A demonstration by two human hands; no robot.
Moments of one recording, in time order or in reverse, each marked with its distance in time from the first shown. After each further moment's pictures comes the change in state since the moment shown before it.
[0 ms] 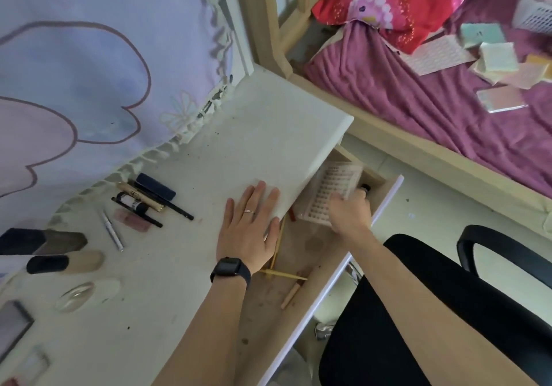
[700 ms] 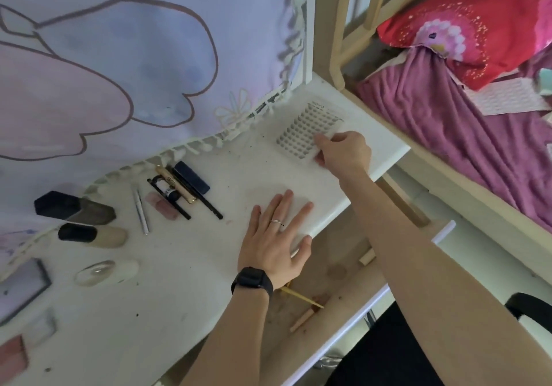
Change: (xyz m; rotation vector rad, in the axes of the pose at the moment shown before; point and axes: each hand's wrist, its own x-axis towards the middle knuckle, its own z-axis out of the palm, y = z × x) left_hand 0.001 0.002 -0.002 -0.005 0.065 -0.065; right_hand 0.042 -0.139 0.060 0.047 -0.109 -0.376
